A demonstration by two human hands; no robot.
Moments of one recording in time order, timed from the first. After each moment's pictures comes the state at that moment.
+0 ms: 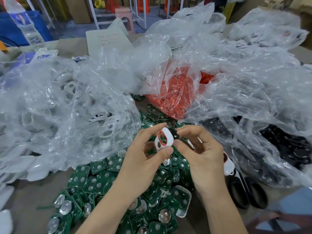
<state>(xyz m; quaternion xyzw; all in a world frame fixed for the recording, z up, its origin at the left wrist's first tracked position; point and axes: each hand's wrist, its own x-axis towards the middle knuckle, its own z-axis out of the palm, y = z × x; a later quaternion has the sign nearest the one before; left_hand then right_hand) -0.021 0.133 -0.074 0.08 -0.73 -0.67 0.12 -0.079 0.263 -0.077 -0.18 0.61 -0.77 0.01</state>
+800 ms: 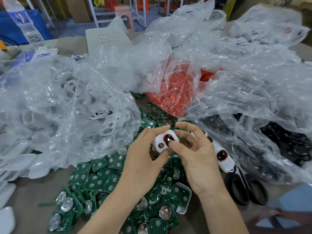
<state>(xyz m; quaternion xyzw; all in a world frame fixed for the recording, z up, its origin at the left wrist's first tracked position) -0.020 0.138 -0.079 0.06 -0.82 -0.55 0.17 -0.075 0.259 -0.079 -0.08 0.57 -0.81 0.14</state>
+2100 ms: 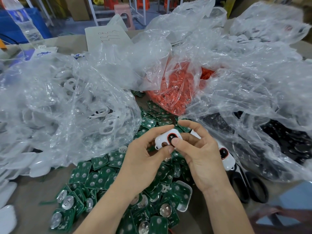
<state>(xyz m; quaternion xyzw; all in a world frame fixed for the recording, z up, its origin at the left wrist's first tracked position) -0.020 0.133 -0.072 0.06 -0.76 -0.63 0.11 -0.076 0.264 -0.074 -0.09 0.54 -0.82 0.17</state>
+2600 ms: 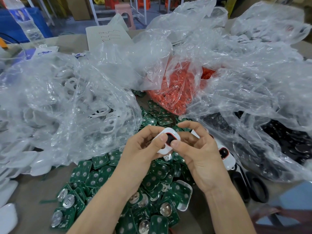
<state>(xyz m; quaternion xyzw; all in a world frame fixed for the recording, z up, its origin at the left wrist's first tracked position) -0.020 0.129 -0.070 0.08 -0.62 -0.77 0.06 -0.077 0.266 -0.074 -0.11 0.50 -0.83 0.21</state>
